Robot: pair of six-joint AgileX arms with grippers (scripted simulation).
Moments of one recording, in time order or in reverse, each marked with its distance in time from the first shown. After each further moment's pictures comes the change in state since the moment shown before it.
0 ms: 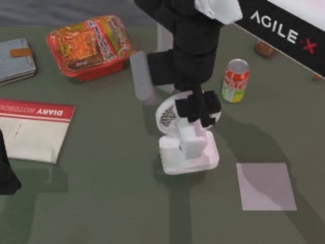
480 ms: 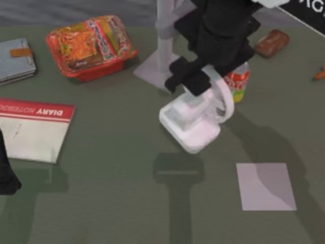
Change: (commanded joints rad) left arm 0.000 0.000 0.000 0.000 0.000 0.000; right arm -0.060 -0.146 -0.125 0.114 0.044 0.980
